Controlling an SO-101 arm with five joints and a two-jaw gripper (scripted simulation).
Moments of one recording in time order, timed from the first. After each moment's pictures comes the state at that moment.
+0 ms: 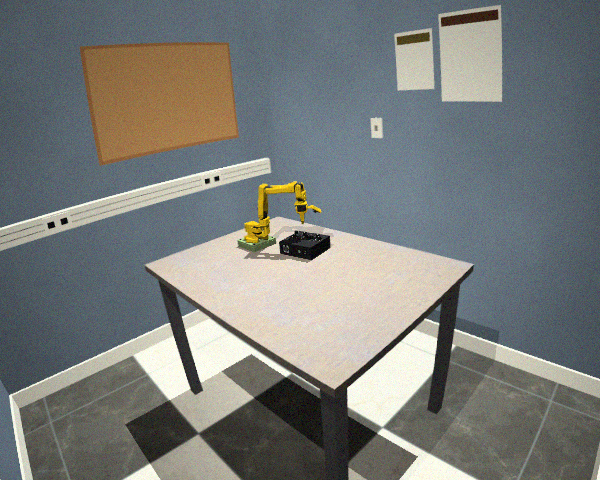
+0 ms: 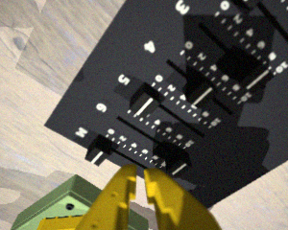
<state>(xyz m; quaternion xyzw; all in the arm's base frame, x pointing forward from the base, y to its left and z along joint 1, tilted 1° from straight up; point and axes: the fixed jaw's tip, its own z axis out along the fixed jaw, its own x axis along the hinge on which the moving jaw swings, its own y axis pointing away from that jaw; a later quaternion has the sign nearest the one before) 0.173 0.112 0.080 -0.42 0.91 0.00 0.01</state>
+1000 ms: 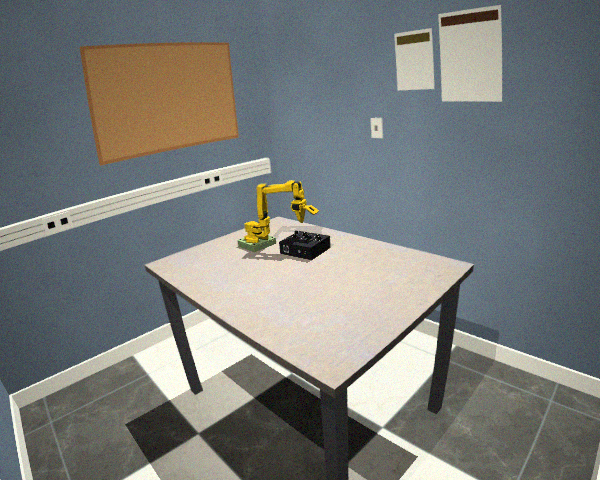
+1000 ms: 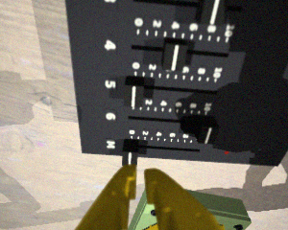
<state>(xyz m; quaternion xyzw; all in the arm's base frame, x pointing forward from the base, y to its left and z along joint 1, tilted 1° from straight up) 0.172 0.109 0.087 -0.14 0.99 0.00 0.01</state>
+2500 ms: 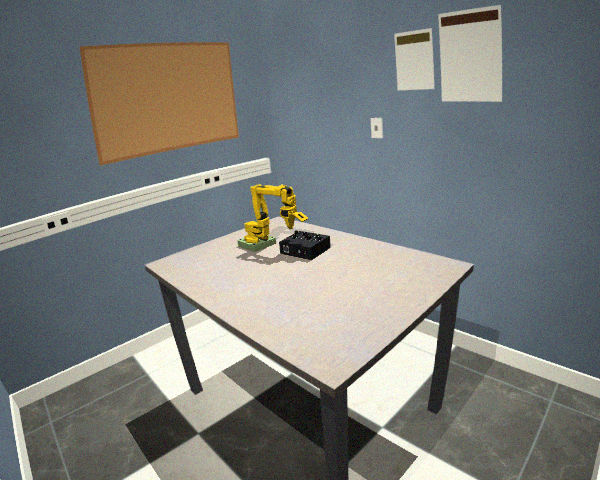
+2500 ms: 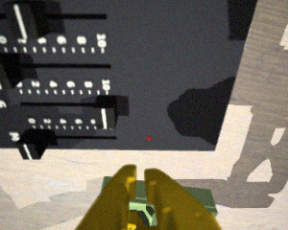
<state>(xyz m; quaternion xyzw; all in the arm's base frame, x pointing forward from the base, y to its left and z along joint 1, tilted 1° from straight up) 0.169 0.049 0.074 -0.10 0.99 0.00 0.00</state>
